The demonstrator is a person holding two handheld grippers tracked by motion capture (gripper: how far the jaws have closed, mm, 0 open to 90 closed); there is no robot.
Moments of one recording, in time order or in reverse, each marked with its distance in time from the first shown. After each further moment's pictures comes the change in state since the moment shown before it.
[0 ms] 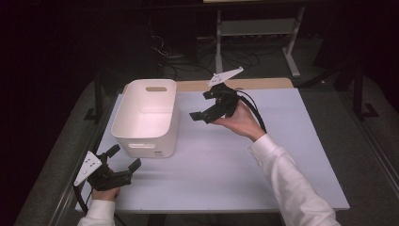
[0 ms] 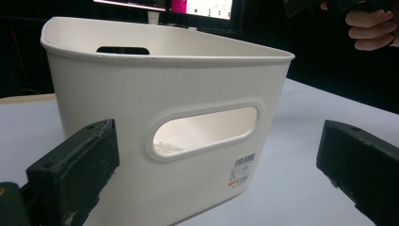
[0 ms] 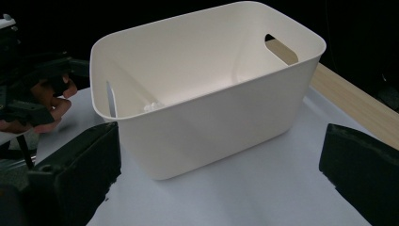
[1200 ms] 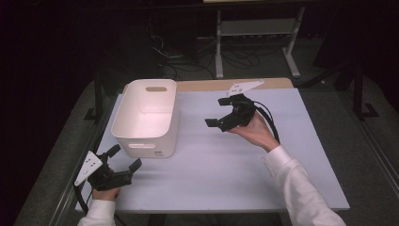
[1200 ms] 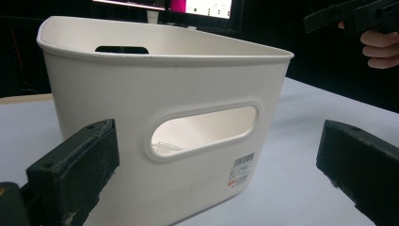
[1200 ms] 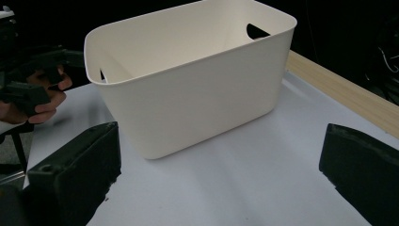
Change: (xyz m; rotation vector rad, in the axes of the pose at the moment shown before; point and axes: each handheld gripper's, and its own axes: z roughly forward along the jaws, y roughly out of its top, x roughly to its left) left arm -0.001 0.000 0.001 0.001 -0.003 0.003; right arm -0.007 -0.044 -0.028 -0.071 -0.035 0.036
